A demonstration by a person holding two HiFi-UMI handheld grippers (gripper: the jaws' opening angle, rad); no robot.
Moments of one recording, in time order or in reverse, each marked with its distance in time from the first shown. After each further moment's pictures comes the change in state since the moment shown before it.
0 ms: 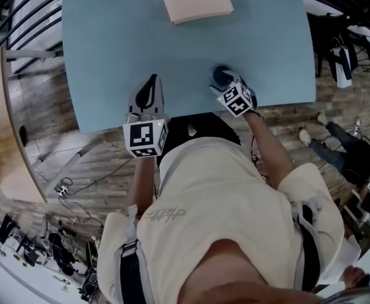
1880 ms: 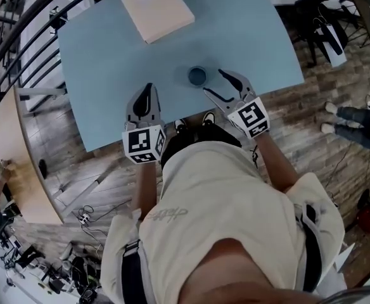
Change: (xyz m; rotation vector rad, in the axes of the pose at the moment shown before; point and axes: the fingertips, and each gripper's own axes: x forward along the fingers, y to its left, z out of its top) left arm -0.019 -0.096 0.036 0.114 -0.075 -0.087; right arm -0.228 -0.003 0.074 0.130 -0.627 -0.158
